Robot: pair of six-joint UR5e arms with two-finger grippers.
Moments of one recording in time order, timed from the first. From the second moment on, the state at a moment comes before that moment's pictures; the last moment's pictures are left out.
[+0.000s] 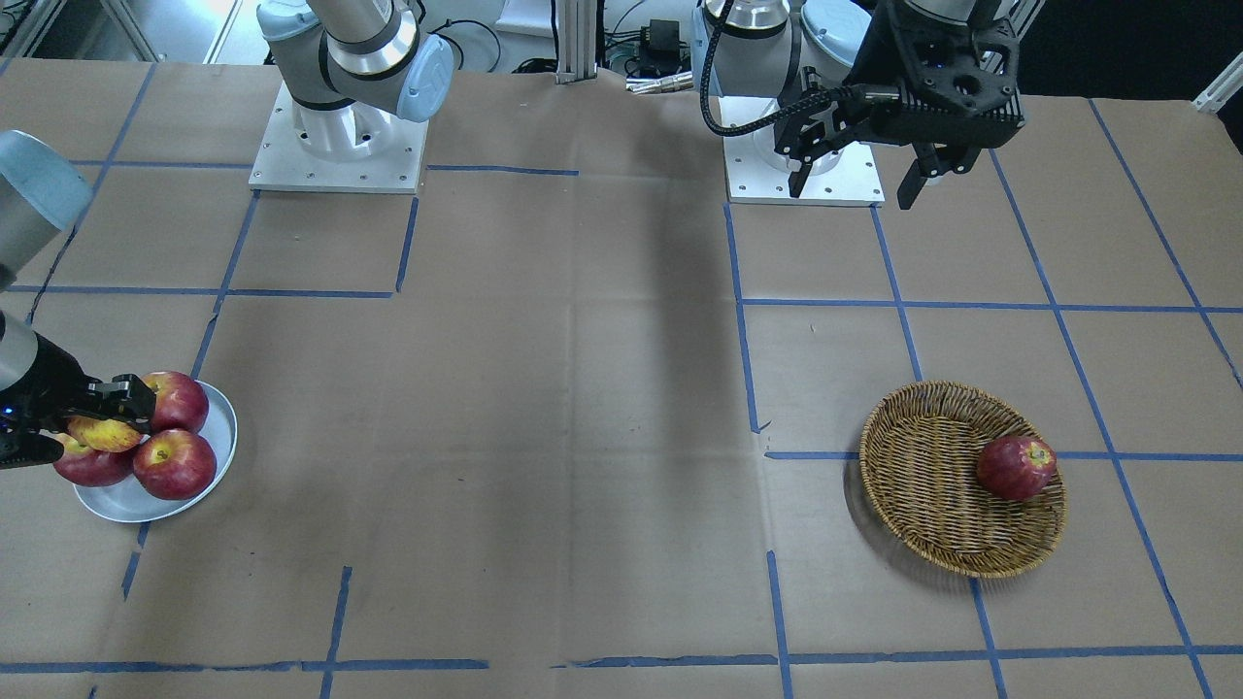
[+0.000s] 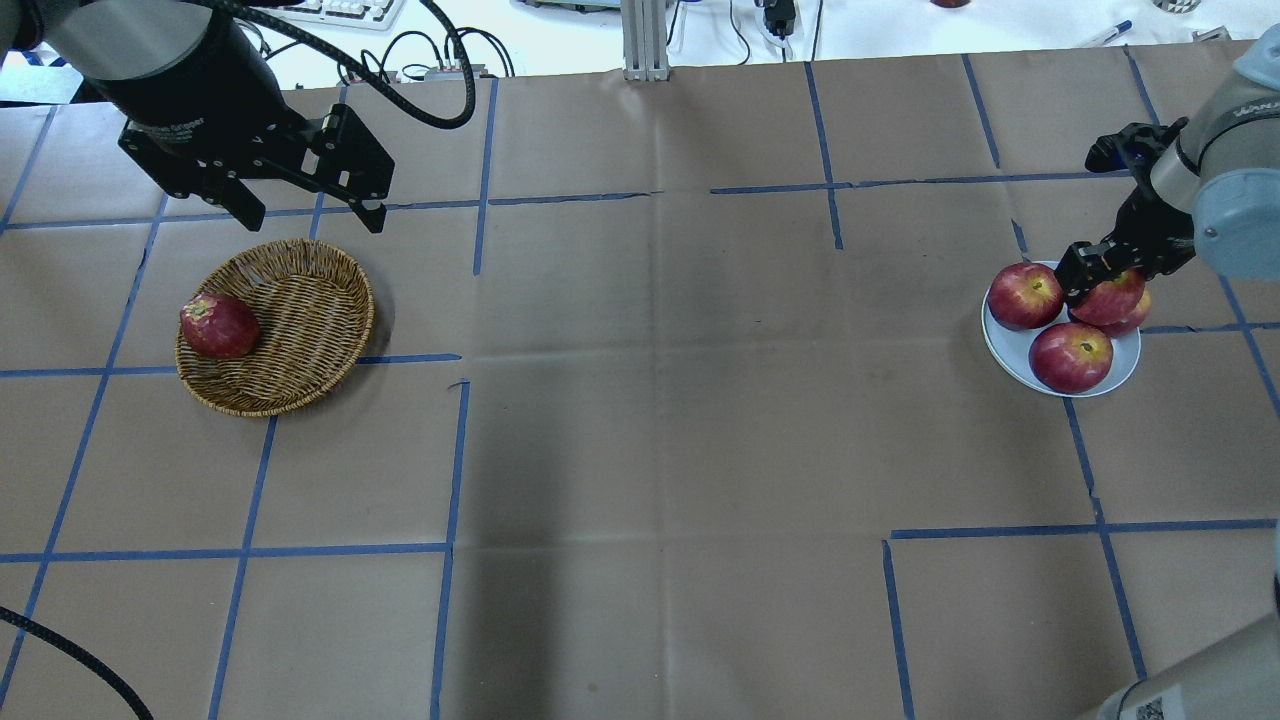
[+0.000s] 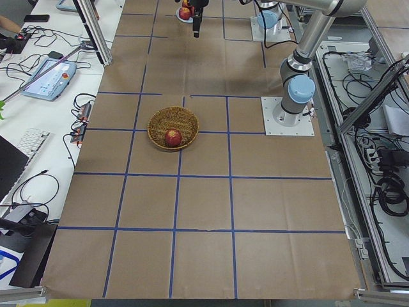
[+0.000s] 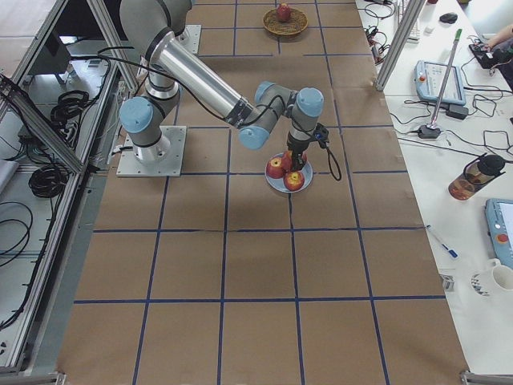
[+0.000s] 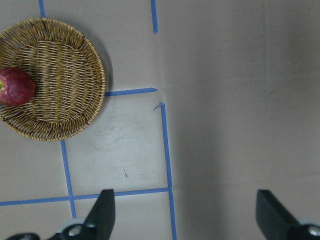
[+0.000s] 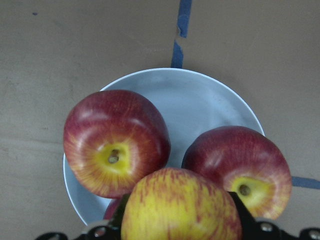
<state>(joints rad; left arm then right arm) -1.58 -1.52 -1.48 -1.67 1.55 0.08 1.13 -1.23 1.79 -2.09 -1.59 -0.59</state>
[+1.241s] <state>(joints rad) -1.58 -1.52 -1.49 -1.67 1.55 0.08 1.32 -1.45 1.64 -1.84 -1.59 -0.45</state>
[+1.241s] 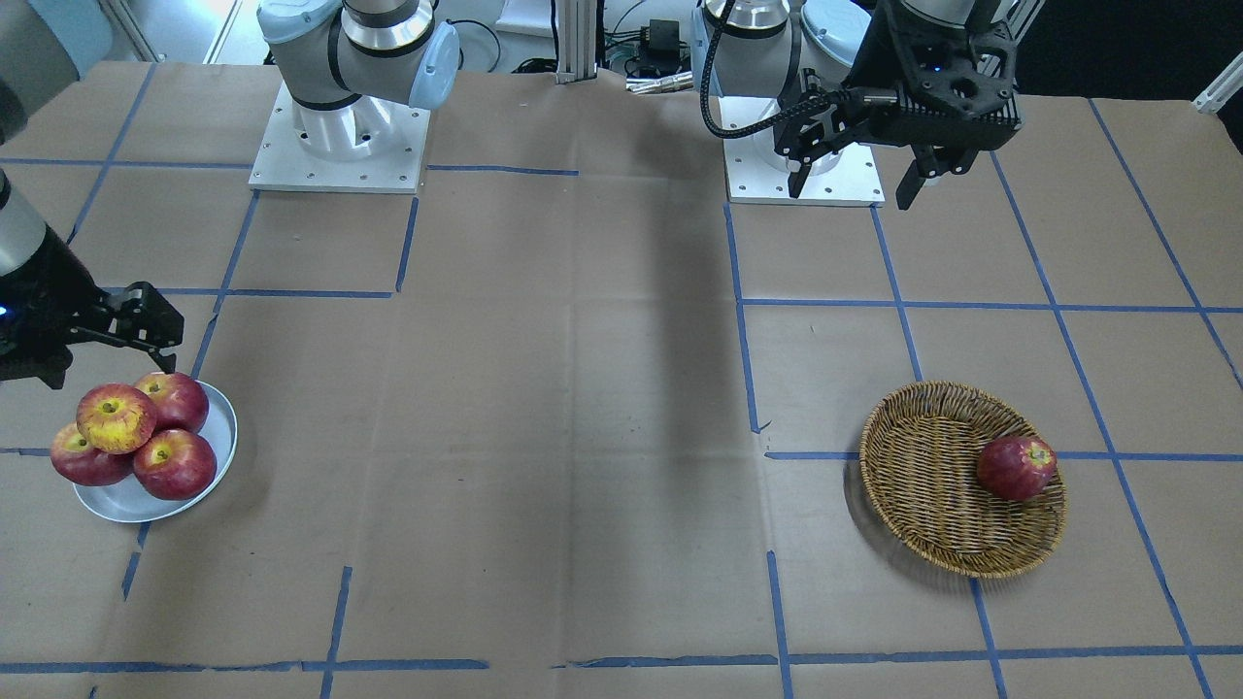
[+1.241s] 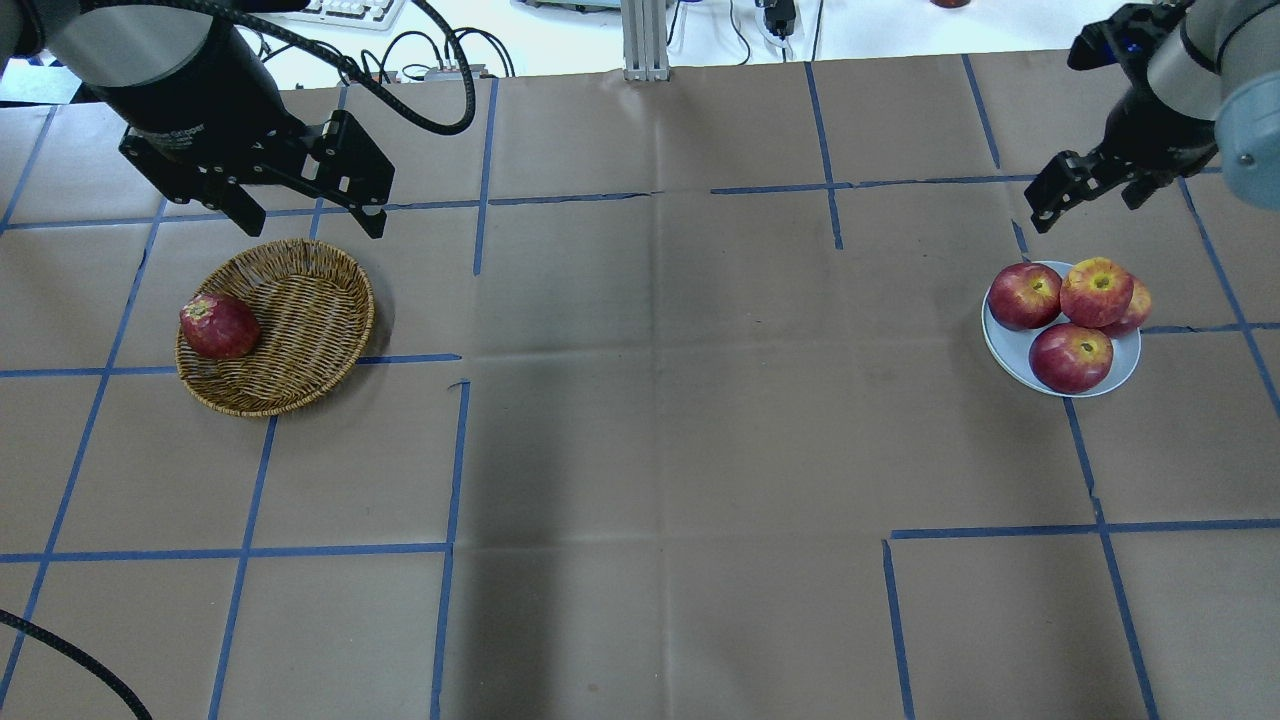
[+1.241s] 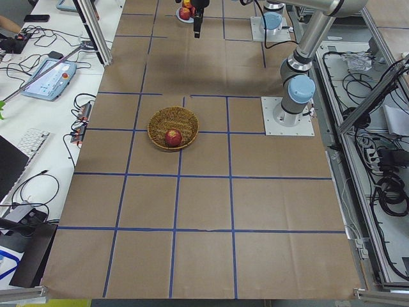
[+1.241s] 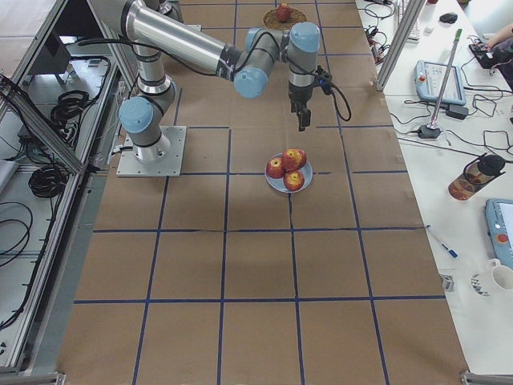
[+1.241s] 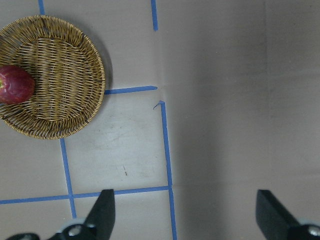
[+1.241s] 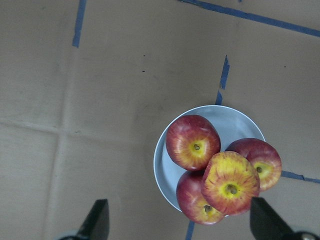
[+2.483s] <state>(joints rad) -1.58 -1.52 -1.49 -1.67 1.55 0.08 1.57 -1.51 1.52 -1.54 -1.60 0.06</state>
